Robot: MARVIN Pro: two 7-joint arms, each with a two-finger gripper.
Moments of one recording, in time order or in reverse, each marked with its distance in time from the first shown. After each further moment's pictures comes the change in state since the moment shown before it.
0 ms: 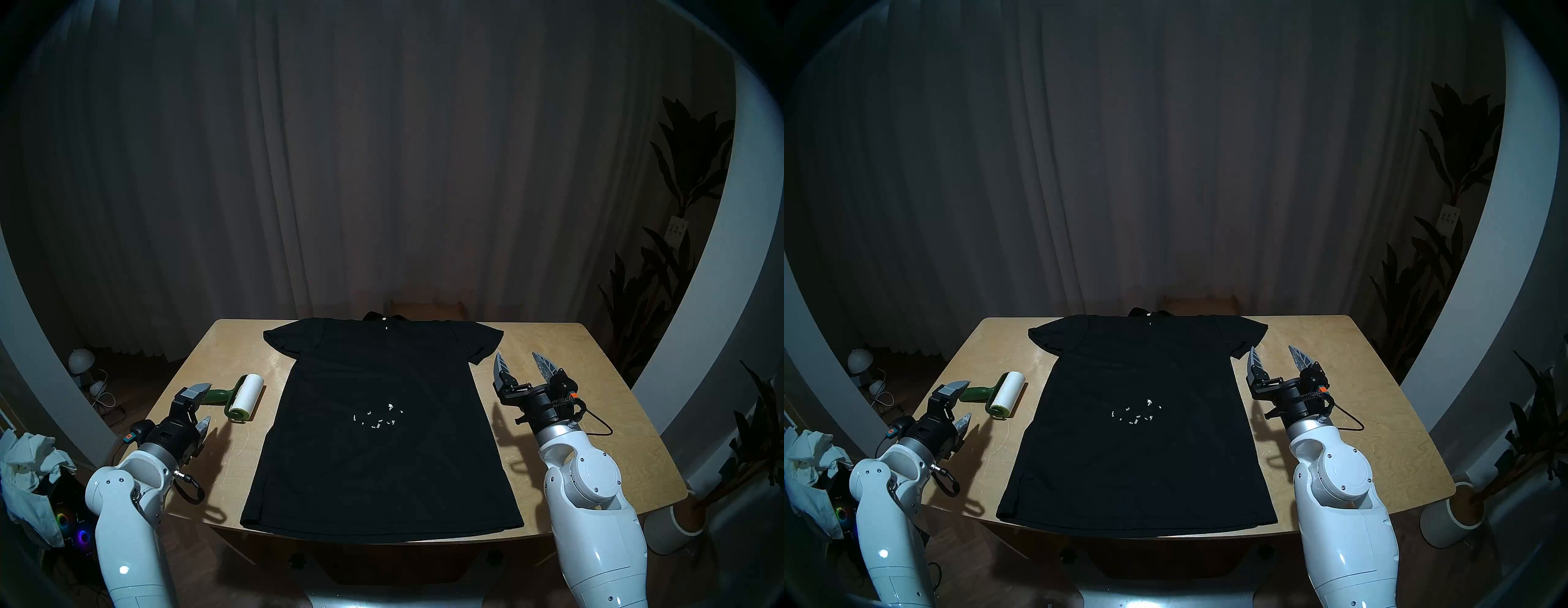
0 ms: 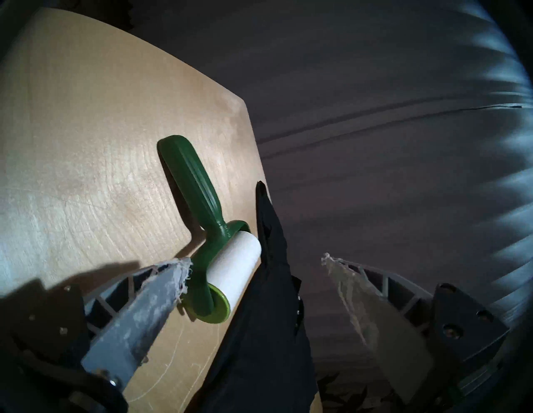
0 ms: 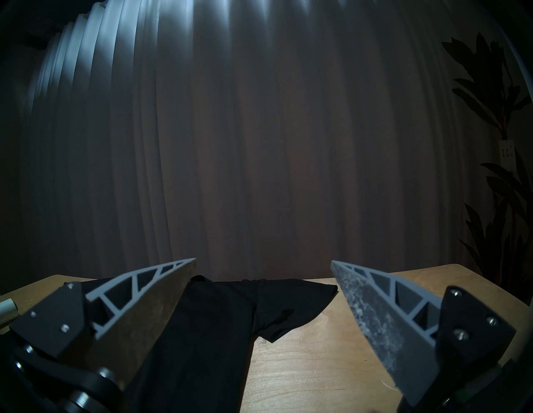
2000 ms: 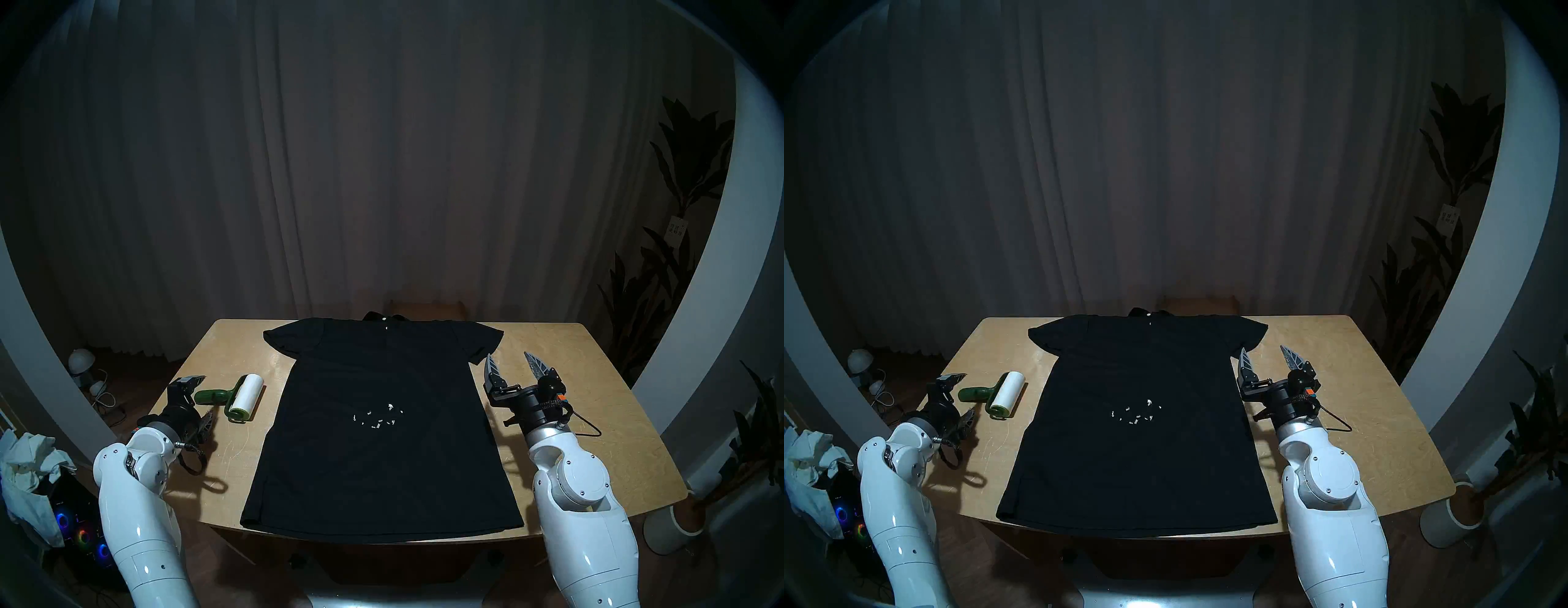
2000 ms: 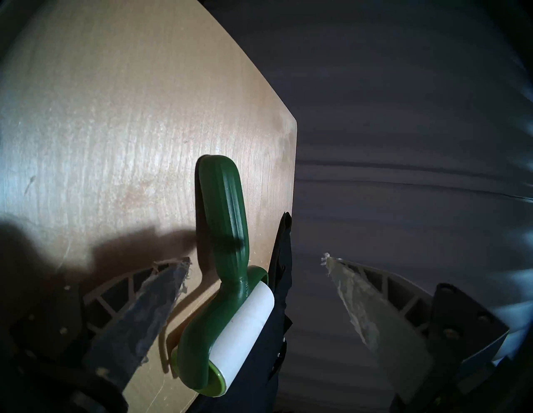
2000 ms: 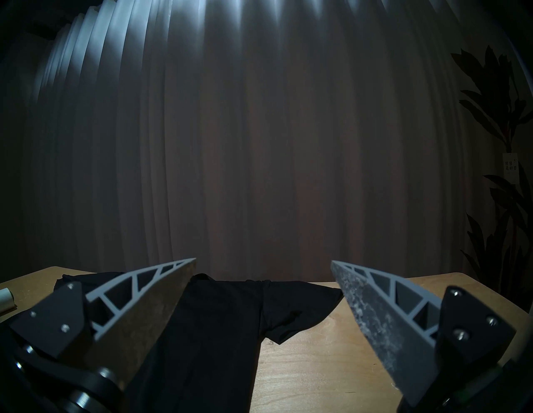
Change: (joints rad) left arm -0.215 0.009 -0.046 0.198 -0.227 -0.040 0.251; right arm 0.011 -0.019 -0.032 0.013 -0.080 -0.034 -0.035
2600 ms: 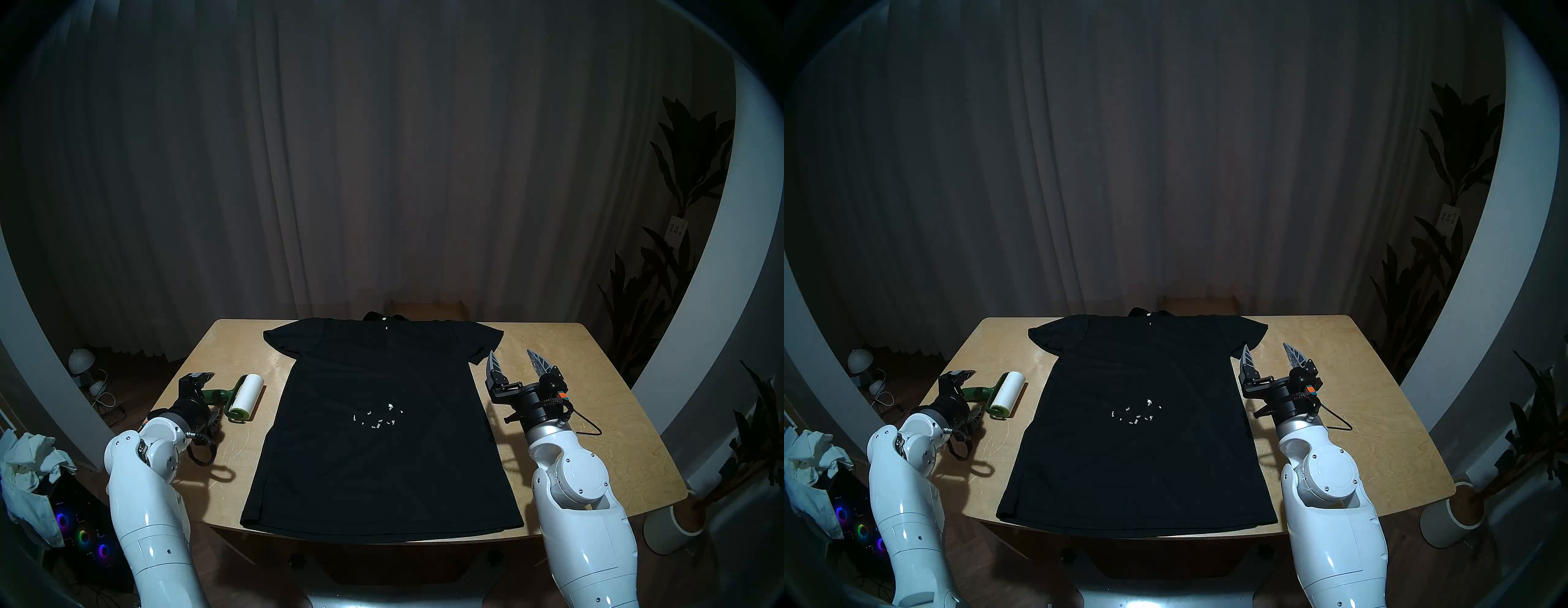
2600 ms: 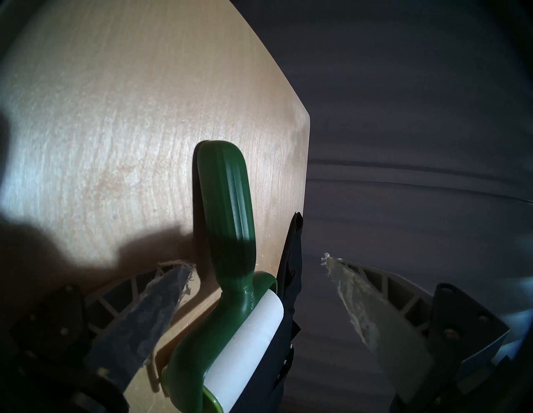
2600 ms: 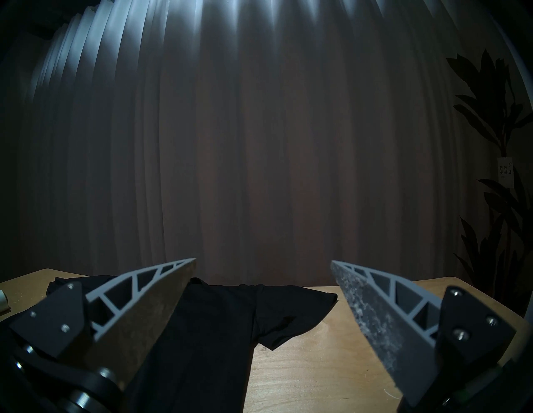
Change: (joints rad) left arm -0.059 0.022 0.048 0.073 0.039 -0.055 0.024; right arm 0.008 -0.009 0.004 0.001 -0.008 -0.007 -0.024
